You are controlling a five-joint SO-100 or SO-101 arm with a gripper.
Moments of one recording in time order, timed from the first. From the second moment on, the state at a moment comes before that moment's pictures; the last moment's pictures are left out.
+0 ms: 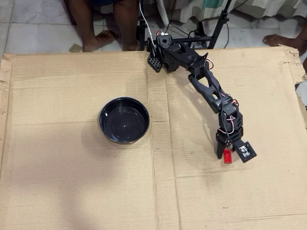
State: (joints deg) arm -30.1 26.3 29.9 59.2 90.1
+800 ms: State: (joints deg) arm -29.8 20.5 28.9 43.6 90.0
